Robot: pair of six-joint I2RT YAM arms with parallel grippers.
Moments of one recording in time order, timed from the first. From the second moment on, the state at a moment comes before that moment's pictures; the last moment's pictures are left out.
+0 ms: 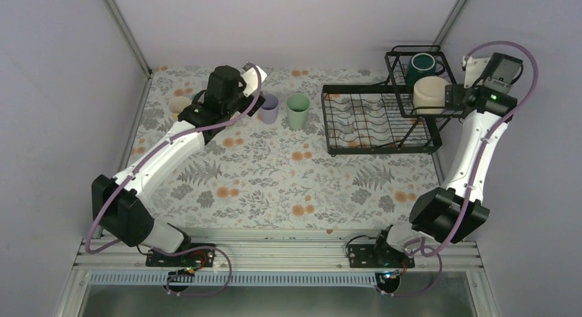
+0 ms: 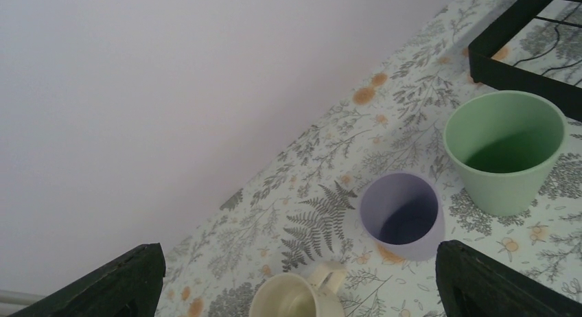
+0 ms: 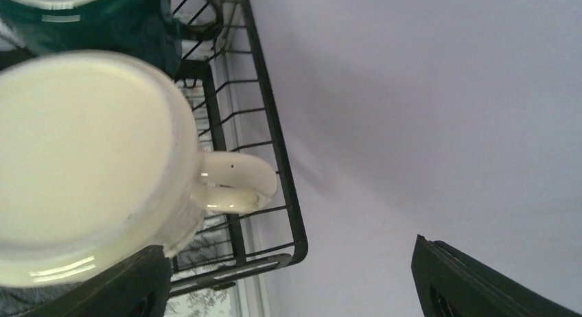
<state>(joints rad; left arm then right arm) -0.52 1.46 1.36 -0.31 -0.25 0.44 -0.46 1.49 1.75 -0.88 0.08 -0.46</state>
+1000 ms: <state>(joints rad) -0.52 1.46 1.31 -0.52 -0.08 0.53 -0.53 1.55 1.70 -0.94 0.01 -1.09</state>
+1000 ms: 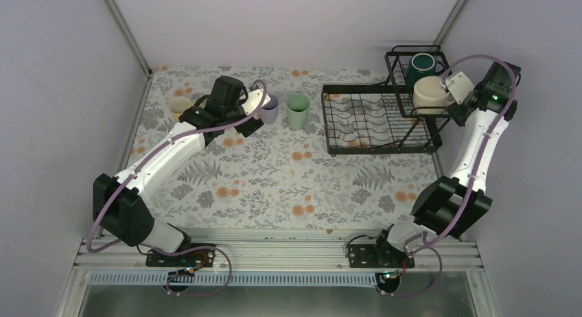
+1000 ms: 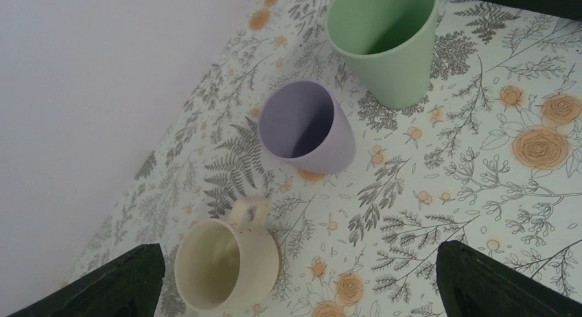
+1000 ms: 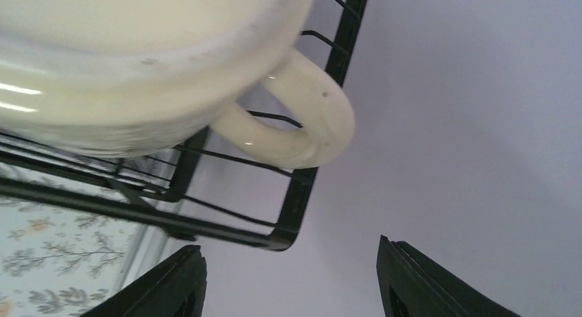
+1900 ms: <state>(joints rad) -0.44 1.45 1.28 -0.56 0.01 0.55 -0.59 1.68 1.95 -1.04 -0.14 -1.16</state>
